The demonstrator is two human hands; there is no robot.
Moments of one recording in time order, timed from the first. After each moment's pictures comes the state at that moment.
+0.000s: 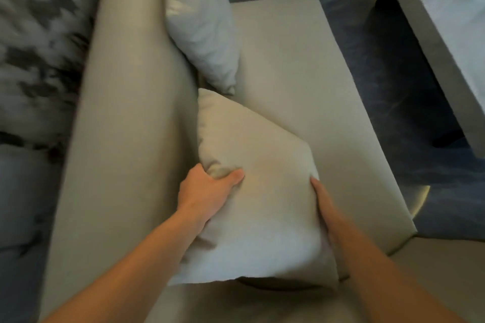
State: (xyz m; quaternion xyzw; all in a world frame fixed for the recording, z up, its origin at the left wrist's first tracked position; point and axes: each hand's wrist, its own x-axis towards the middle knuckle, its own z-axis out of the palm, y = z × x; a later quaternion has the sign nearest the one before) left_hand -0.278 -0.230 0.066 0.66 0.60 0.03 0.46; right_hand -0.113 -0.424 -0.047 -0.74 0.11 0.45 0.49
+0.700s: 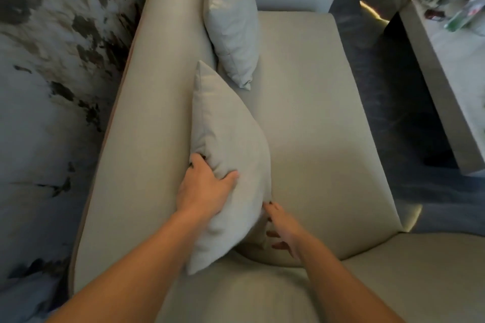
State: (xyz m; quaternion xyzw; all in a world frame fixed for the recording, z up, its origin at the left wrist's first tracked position) left_hand -0.350 -0.265 0.079 0.73 0.59 0.02 0.34; right_hand -0.245 -0.415 0.002 -0.75 0.00 0.59 0.30
